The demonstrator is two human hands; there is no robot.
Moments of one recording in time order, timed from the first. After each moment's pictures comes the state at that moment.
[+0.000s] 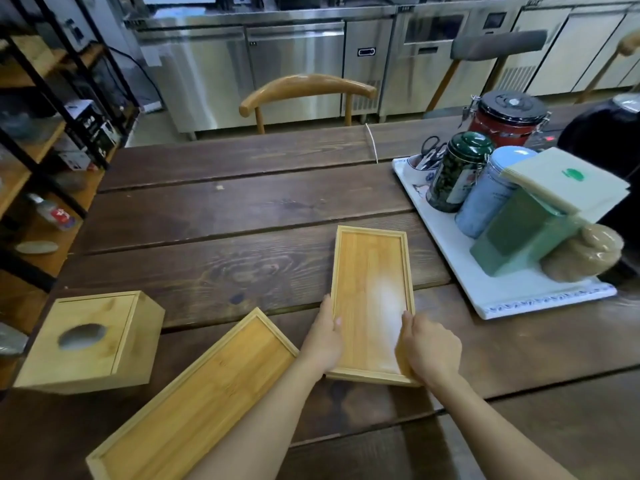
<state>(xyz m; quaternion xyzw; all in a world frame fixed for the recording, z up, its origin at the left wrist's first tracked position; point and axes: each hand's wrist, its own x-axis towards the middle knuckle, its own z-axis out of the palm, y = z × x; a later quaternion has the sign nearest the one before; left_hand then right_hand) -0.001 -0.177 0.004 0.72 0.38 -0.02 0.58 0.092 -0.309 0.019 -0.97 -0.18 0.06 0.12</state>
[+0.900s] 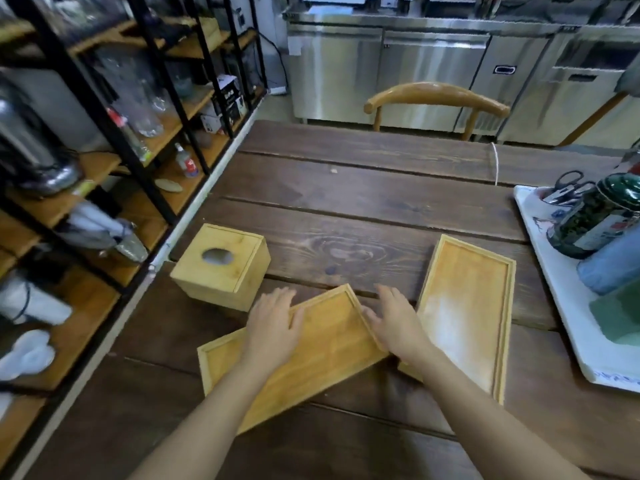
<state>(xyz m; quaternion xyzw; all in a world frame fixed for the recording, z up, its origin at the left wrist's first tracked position) -0.172 -0.109 0.051 0.83 0.51 0.08 0.23 0.012 -0.191 0.045 -0.82 -0.48 0.23 0.20</state>
